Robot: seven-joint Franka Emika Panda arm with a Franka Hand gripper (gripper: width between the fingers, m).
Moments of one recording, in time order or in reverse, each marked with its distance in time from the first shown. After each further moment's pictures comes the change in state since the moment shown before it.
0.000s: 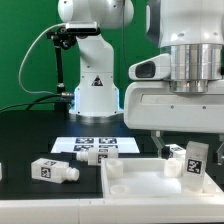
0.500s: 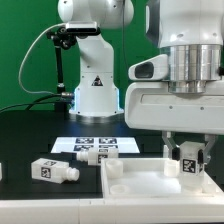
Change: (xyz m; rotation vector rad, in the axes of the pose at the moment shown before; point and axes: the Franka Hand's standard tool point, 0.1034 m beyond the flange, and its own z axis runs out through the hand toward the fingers) arm 0.000 0.001 0.001 -0.002 -0.002 0.153
